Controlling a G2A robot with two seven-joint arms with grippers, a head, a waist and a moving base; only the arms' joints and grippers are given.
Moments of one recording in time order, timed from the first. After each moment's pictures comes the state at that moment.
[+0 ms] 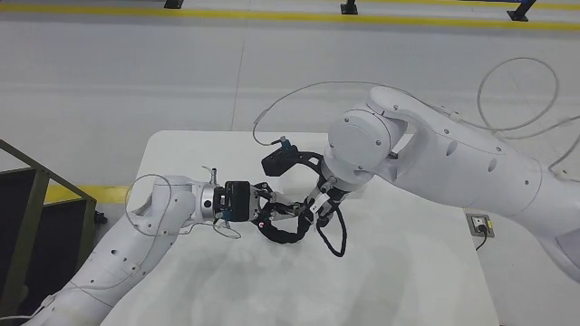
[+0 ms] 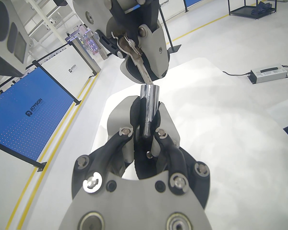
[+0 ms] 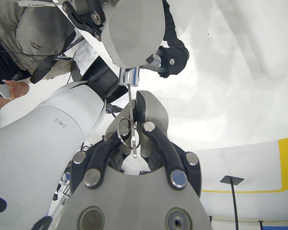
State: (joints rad) left arm 0.73 -1.07 -0.72 -1.30 1.79 -0.80 0.92; right arm 0.09 -0.97 0.17 -1.71 0.19 0.34 1.49
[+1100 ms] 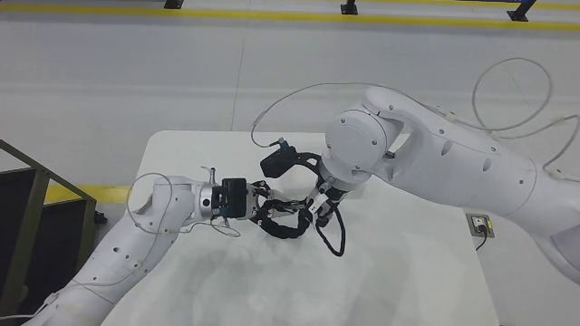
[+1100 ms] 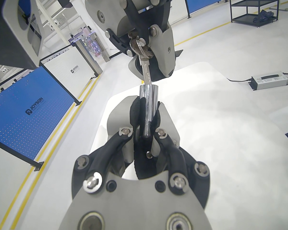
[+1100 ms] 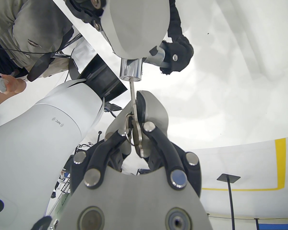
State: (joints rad) left arm 0.72 -1.08 -0.71 -1.26 1.78 -0.80 0.95; right arm 0.09 -0.99 0.17 -1.68 0.17 0.31 1.51
